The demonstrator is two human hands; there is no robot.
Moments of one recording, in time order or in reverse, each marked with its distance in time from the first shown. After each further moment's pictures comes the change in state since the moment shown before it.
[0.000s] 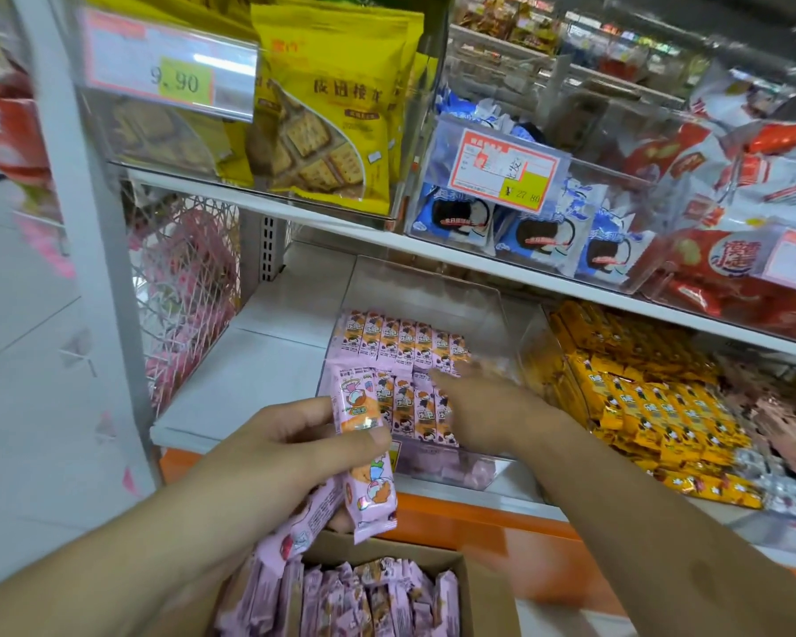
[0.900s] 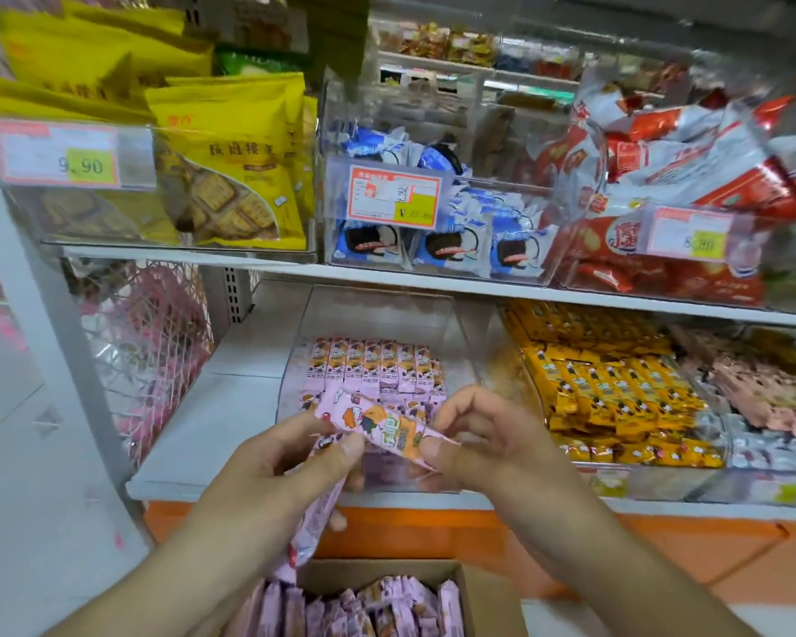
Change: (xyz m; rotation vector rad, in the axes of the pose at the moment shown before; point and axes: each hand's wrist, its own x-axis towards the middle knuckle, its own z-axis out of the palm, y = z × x) left_hand 0.013 -0.009 0.035 0.079 0.108 0.187; right_hand -0.131 -0.002 0.011 1.657 0.330 -0.137
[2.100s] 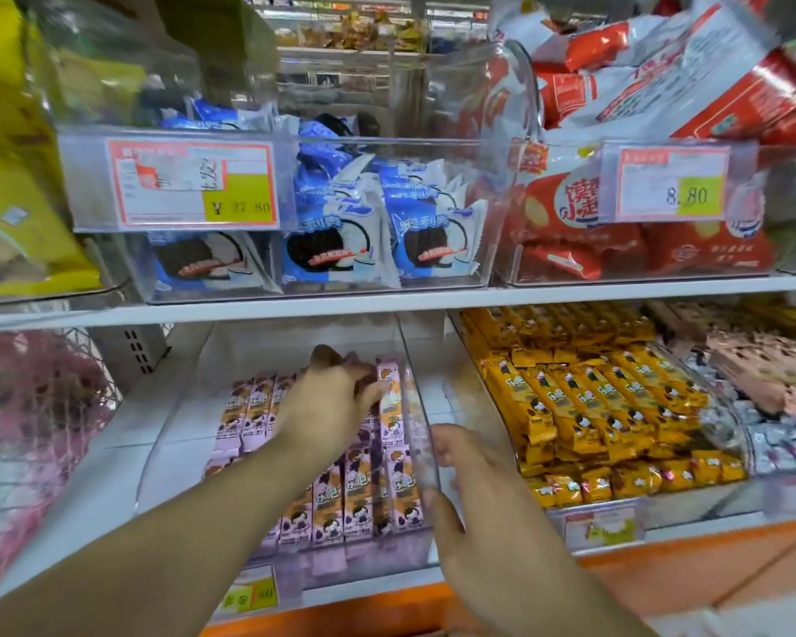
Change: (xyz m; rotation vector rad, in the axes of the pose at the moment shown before) left_hand 0.241 -0.030 0.095 1.190 0.073 0.409; right_hand 0.053 0.069 -0.058 -0.848 0.200 -0.139
